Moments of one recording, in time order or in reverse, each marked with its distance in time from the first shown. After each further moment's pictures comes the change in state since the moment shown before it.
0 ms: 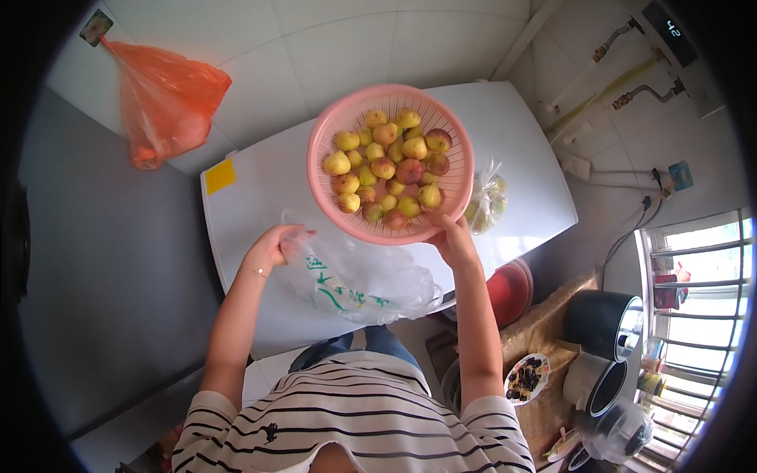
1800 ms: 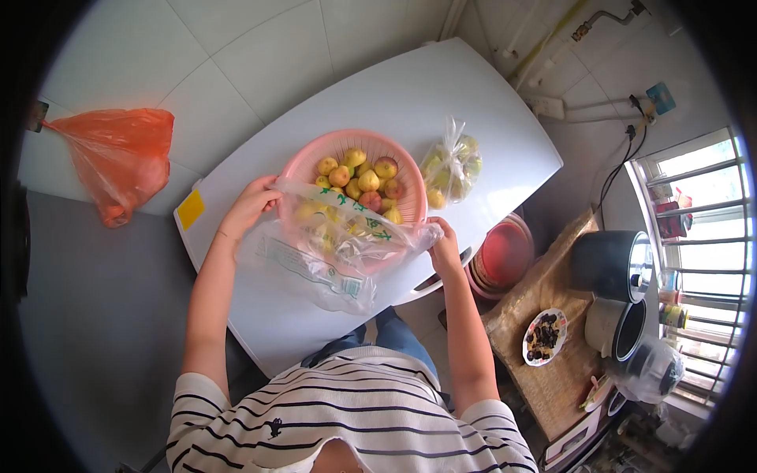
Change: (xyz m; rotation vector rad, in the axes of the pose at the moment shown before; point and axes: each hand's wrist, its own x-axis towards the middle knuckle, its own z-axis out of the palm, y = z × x) left_hand 0.022 0.088 0.081 0.967 0.001 0.508; right_hand -0.036 0.080 -0.071 0.034 0.455 0.003
